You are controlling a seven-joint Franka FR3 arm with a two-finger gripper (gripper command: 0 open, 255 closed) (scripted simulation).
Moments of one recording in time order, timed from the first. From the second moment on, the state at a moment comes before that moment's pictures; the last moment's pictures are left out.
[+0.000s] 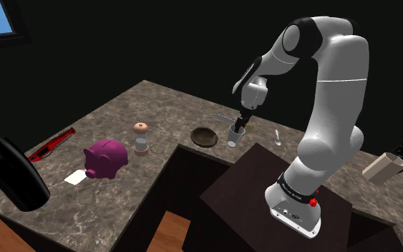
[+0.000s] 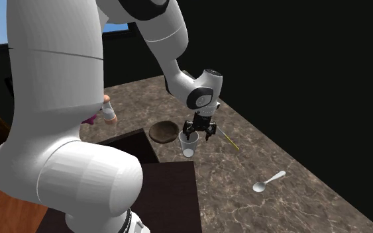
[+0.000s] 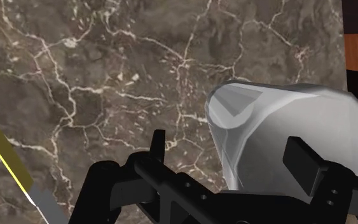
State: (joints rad) arm -0.28 0.47 -0.34 -2.31 0.45 2.57 -1.04
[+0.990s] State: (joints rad) arm -0.27 0.44 -0.35 -2.31 0.43 2.55 -1.02
